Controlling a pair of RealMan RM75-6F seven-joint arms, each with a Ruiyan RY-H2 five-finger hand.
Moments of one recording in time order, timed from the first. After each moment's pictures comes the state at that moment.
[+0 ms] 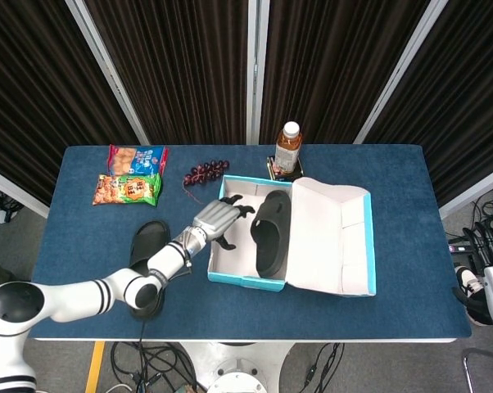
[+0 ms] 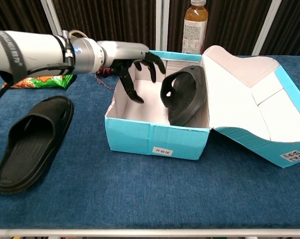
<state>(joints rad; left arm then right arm) -1.12 -1.60 -0.21 -1.33 0.92 0.63 0.19 0.06 -0.88 0.07 -1.76 -1.51 1.49 -0.07</state>
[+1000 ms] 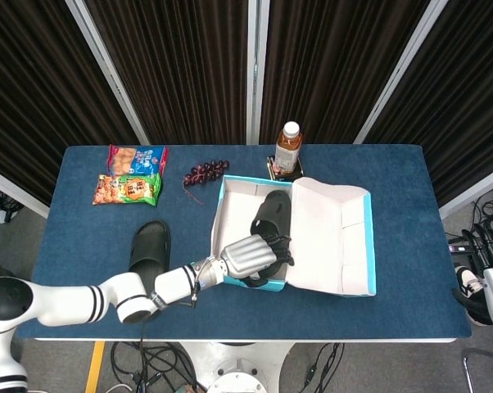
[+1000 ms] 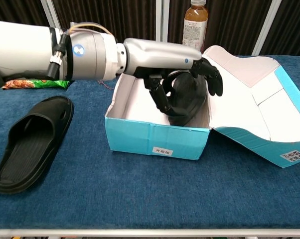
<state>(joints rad) -1.15 -1.54 -0.16 -1.51 1.47 0.65 -0.10 0.06 -0.88 0.06 -1.75 -1.51 1.50 -0.06</state>
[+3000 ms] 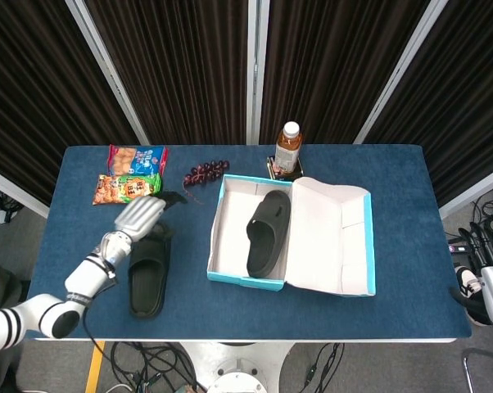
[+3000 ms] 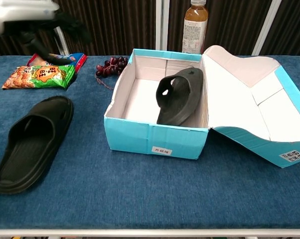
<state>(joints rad) -0.82 -1.23 -0.09 -1.65 1.07 0.90 0.03 0.07 -0.89 0.07 -1.74 -1.53 1.49 -0.05</state>
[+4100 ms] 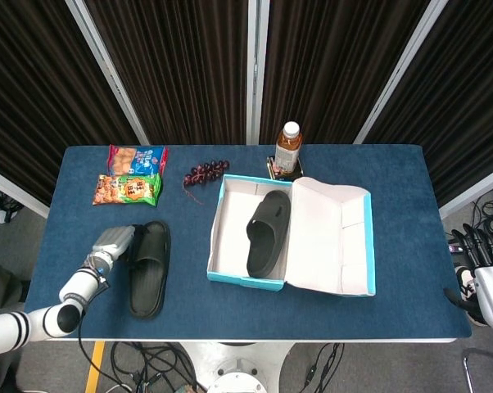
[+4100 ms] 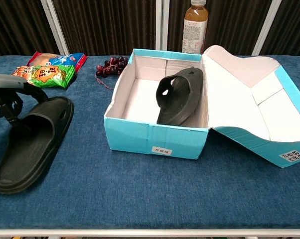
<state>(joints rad) -0.82 -1.34 -0.02 -1.50 0.60 0.69 0.24 0.07 -0.90 0.06 -1.73 -1.54 1.49 -0.03</state>
